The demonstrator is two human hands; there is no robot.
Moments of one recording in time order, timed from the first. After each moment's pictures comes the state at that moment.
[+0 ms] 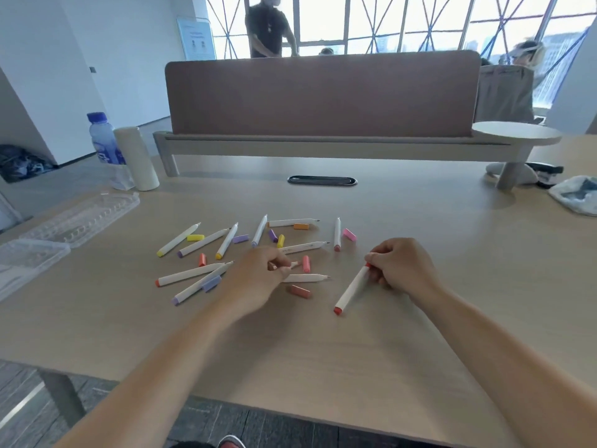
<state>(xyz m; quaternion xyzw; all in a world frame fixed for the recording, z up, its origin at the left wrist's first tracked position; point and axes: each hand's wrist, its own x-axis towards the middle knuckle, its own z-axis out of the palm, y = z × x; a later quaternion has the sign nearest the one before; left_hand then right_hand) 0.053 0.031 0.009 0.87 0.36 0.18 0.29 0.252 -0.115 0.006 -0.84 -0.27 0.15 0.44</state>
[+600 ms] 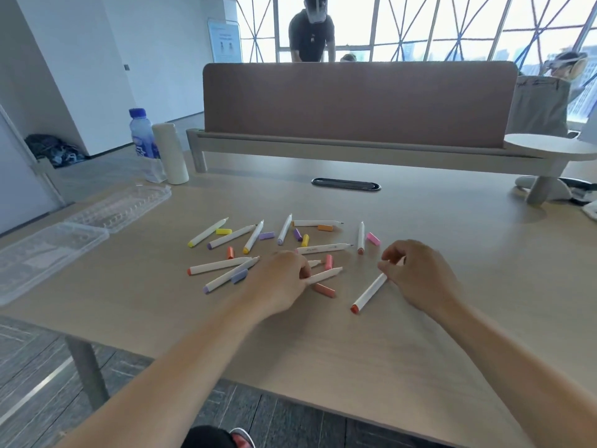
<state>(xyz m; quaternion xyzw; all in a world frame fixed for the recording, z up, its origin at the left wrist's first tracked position) 0.047 0.027 0.010 0.92 0.34 0.10 0.13 0.233 -0.116 0.010 -0.85 -0.42 0.01 0.32</state>
